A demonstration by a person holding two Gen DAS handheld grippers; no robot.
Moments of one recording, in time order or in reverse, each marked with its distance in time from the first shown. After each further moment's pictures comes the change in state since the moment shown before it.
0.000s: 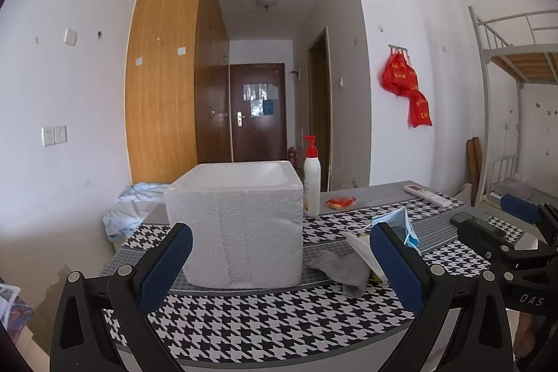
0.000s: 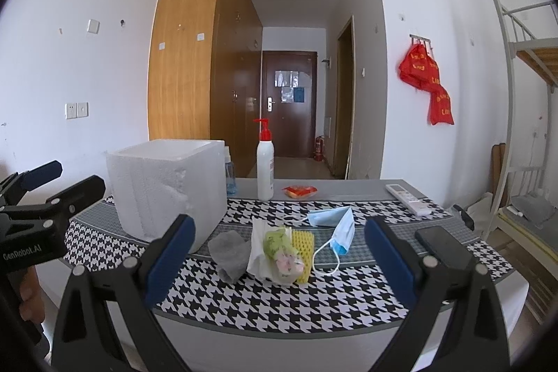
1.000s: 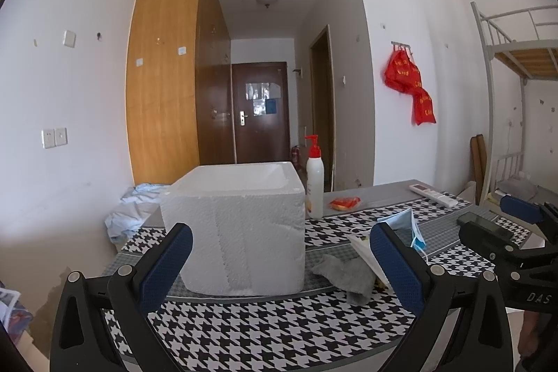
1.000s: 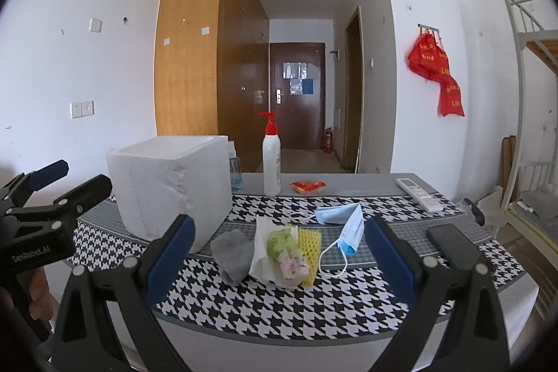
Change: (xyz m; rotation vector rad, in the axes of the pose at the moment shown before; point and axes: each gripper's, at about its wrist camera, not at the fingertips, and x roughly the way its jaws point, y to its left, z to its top) left arm 0.013 -0.003 0.007 0.008 0.008 0.015; right arm 0.021 -0.010 0.004 0.013 0.044 0.044
